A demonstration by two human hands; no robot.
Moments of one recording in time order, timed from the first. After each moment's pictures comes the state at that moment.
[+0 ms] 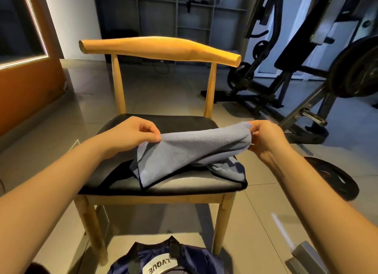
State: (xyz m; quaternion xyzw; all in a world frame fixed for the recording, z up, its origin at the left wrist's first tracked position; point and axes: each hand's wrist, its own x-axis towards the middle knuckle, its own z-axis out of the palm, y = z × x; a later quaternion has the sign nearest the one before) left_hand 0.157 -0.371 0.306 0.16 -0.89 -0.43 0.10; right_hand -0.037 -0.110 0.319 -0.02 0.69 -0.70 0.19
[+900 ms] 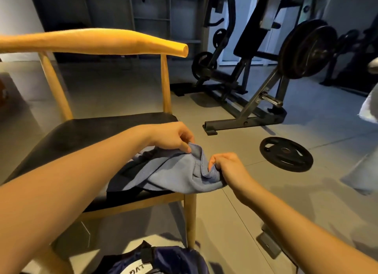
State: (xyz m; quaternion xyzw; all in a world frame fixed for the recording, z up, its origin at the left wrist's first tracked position) left_hand -0.011 -0.251 0.304 -0.09 -0.96 -0.24 -0.12; right_hand -0.010 -0.031 0.244 -0.18 0.77 -0.59 0.17
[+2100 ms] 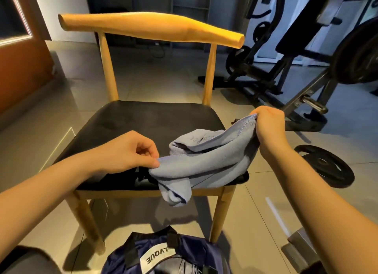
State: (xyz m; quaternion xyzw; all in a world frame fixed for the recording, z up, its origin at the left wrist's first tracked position) left_hand 0.172 -0.356 0.269 0.08 -0.91 -0.42 0.01; right_hand -0.062 -0.117 0.293 -0.07 0.77 -0.63 0.01
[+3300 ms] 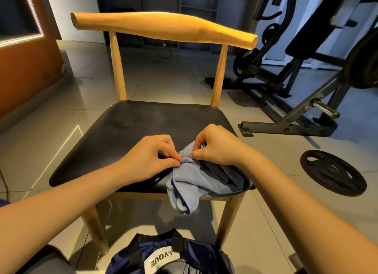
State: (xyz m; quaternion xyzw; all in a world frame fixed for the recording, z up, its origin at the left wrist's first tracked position) left_hand 0.153 -0.343 0.234 0.02 -0.91 -0.36 0.19; right_hand 0.000 -0.182 0.279 -0.52 0.83 -0.19 0.08
